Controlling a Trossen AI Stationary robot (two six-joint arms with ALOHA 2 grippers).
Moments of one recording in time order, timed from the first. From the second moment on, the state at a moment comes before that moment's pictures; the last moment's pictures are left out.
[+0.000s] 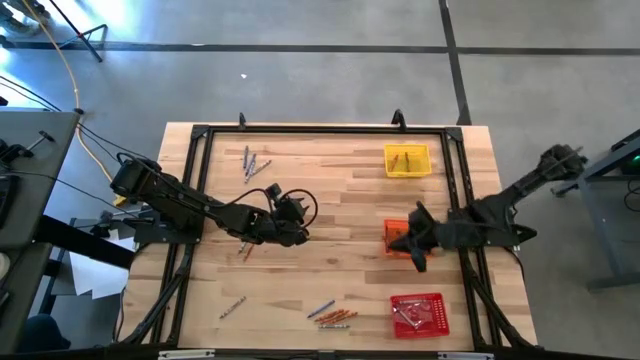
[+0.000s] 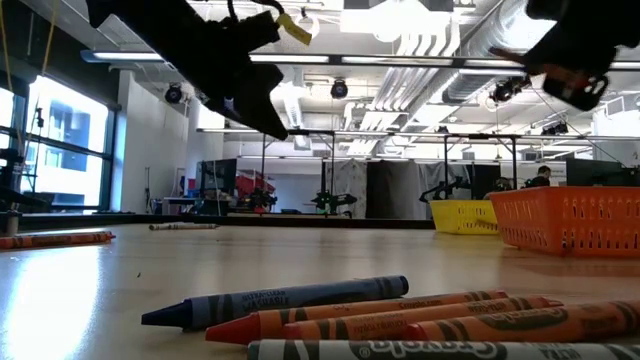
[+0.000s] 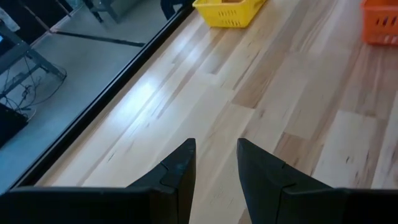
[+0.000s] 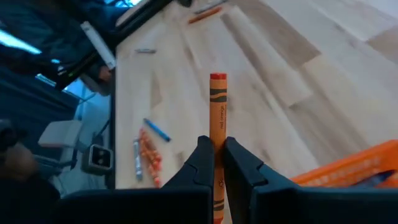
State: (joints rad) left arm -0.26 1.59 0.88 -0.10 -0.88 -0.30; right arm 0.56 0.88 0.54 -0.24 0.38 0.89
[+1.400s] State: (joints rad) left arm -0.26 1.41 0.88 0.31 -1.36 0.34; right arm 0.83 0.92 0.54 -0.24 1.20 0.71
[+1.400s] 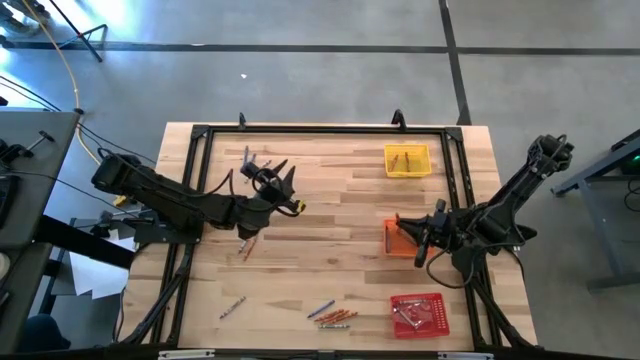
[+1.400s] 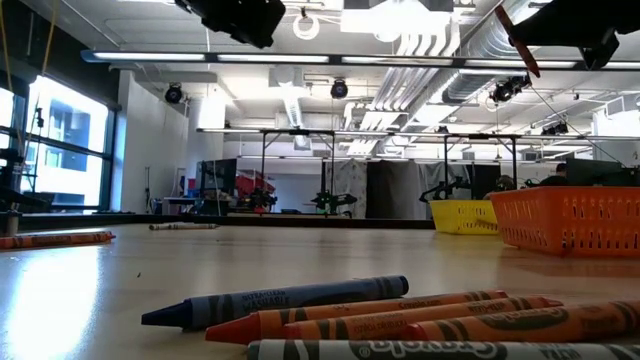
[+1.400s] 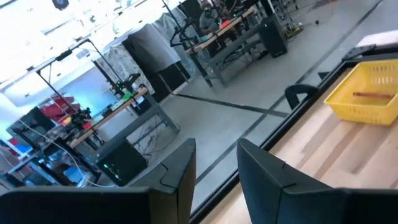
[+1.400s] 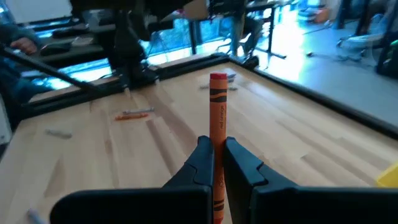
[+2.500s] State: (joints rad) left arm -0.01 1.41 0.88 0.31 -1.19 0.45; right arm -0.36 0.85 0.54 -0.55 0.91 0.67
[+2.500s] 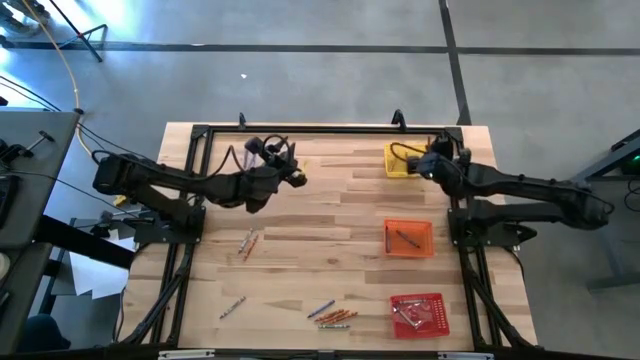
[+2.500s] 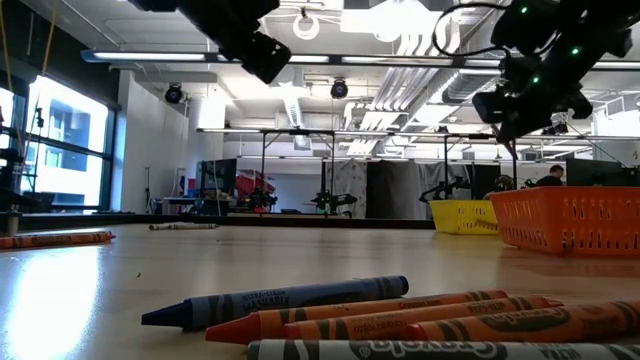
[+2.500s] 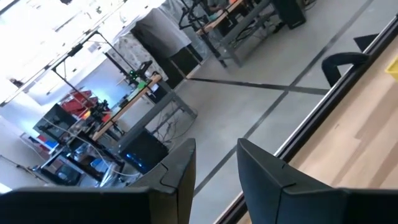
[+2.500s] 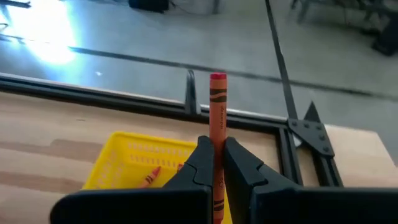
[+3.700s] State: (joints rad) left arm 0.09 1.41 0.88 0.31 -1.16 0.47; right arm -0.58 1.27 0.54 -0.17 0.49 0.43
